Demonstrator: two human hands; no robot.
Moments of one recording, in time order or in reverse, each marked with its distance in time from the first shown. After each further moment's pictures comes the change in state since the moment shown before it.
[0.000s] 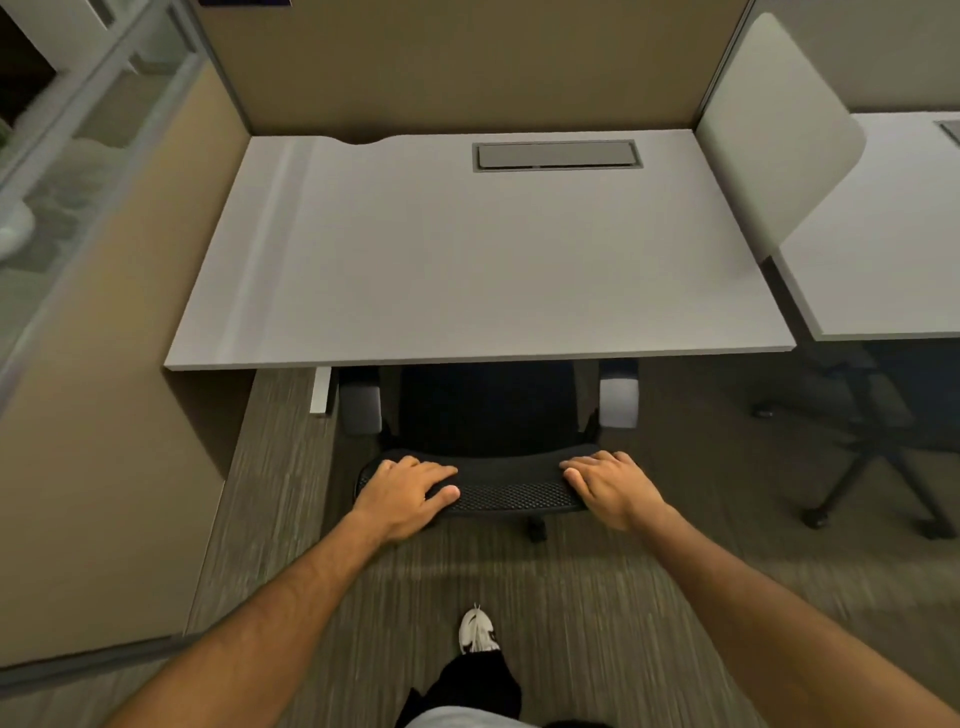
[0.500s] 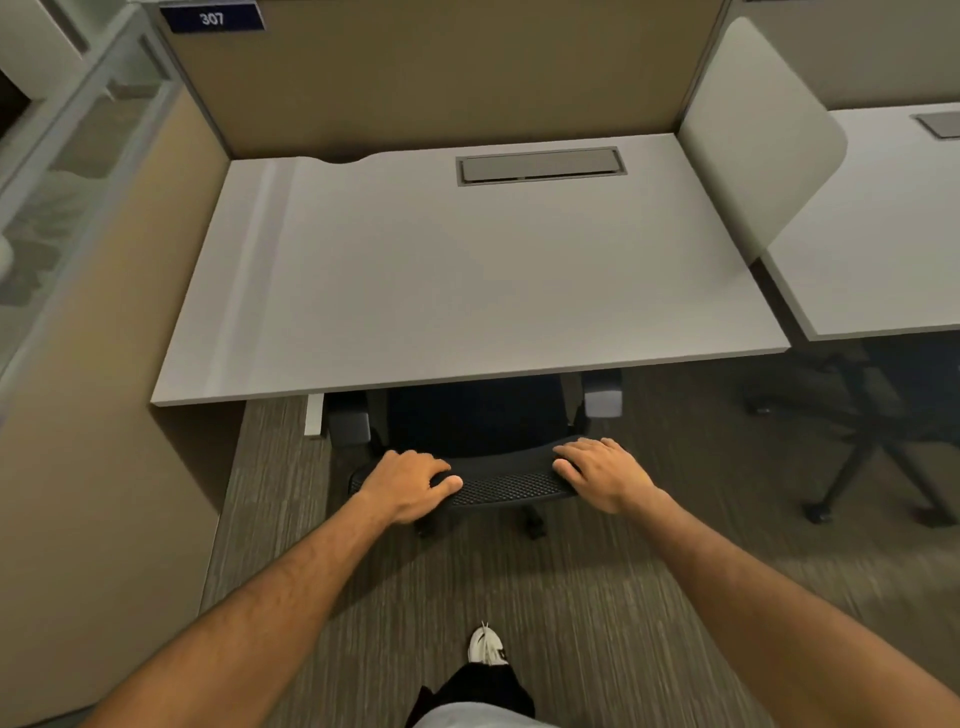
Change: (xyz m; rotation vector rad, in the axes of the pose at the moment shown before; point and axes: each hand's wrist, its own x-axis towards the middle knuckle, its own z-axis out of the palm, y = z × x) left_hand 0.048 0.003 -0.047 0.010 -0.084 0.007; right_hand 0.033 0.001 -0.026 0.138 0.085 0.046
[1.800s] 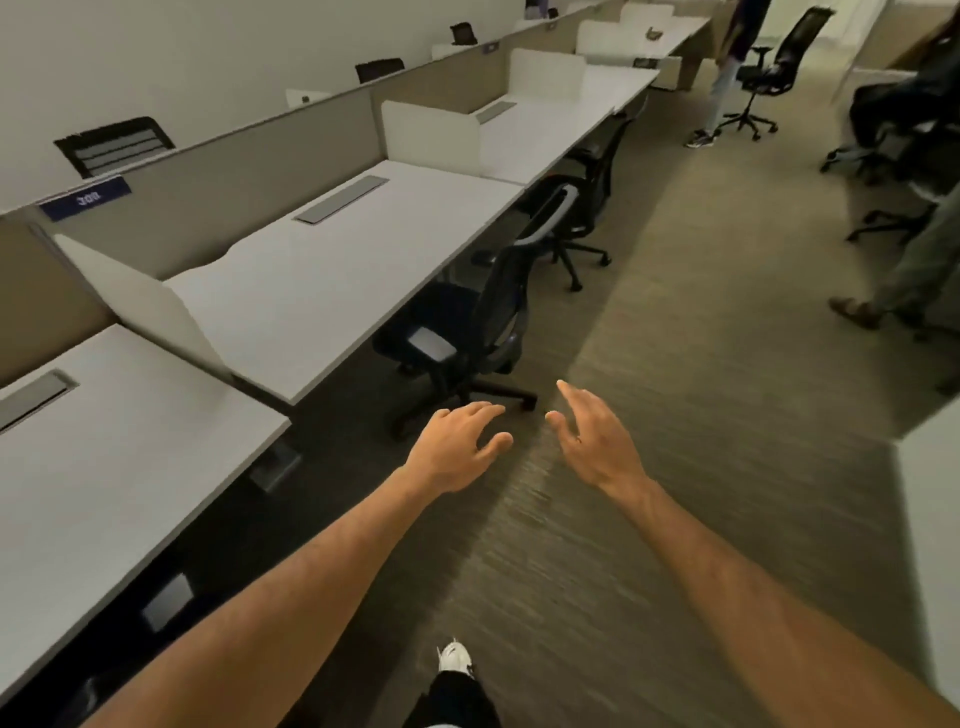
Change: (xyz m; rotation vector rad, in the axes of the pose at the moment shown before) left_hand 0.027 0.798 0.091 0.184 0.090 1.112; right_hand -0.599 0.368 -0.016 0.428 1.044 0.973
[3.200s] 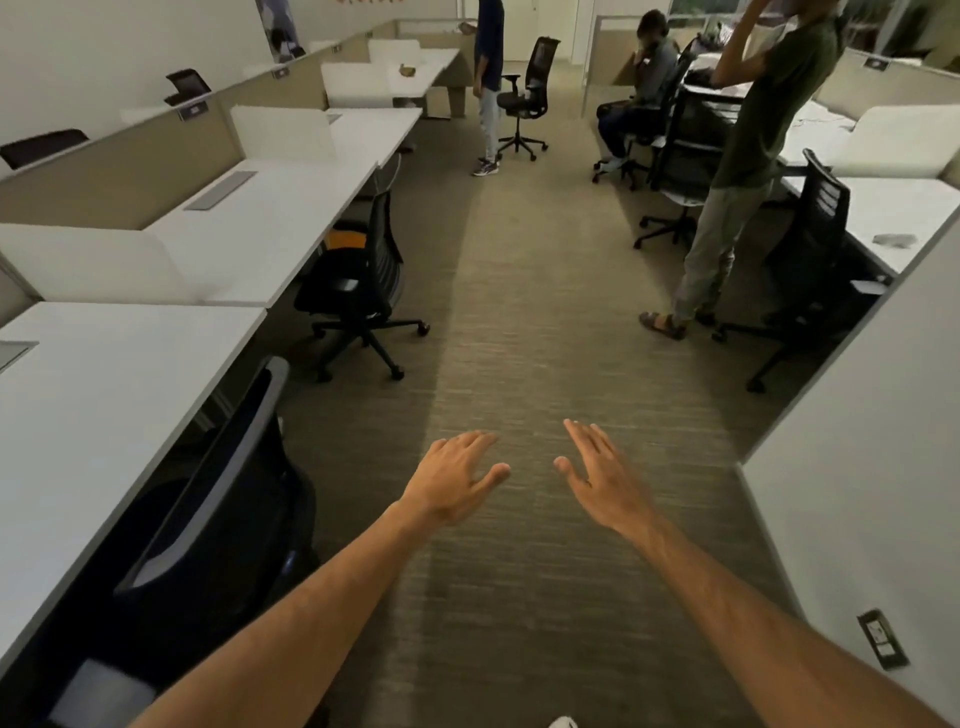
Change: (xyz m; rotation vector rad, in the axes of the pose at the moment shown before) left_hand 0.704 0.174 0.092 -0.041 -0.175 0.372; right_hand 0.427 0.454 -0.229 -0.143 0.073 0.327
